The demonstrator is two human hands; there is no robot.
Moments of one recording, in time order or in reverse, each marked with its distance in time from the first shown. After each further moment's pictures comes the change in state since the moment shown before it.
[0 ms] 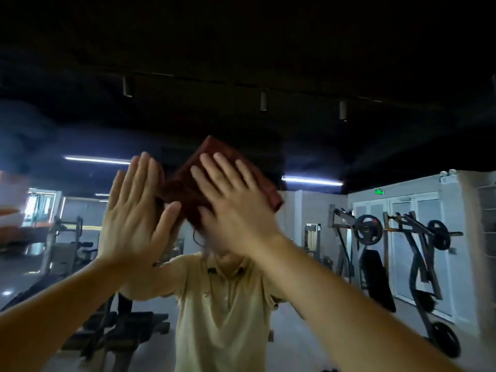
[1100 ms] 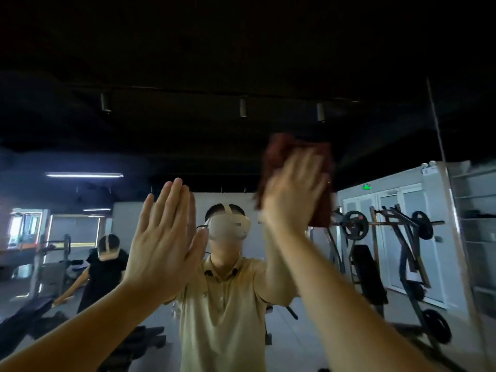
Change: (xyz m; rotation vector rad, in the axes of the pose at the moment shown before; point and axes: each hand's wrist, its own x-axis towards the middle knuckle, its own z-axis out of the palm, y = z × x) left_hand 0.000 0.115 0.002 0.217 -0.121 0.132; right_hand -0.048 0.109 -0.036 -0.078 0.204 0.924
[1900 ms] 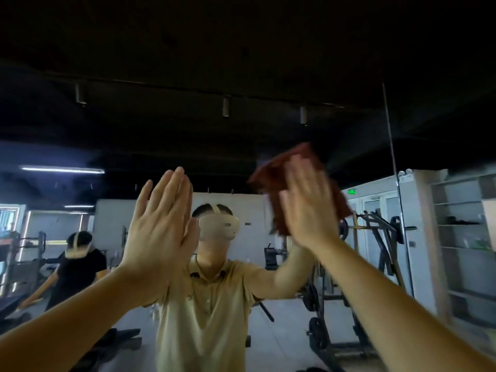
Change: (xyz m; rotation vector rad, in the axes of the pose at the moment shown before) left_hand 0.046 0.102 -0.001 -0.095 0.000 0.011; right_hand 0.048 0.177 -0.006 -0.106 -0.087 -0.513
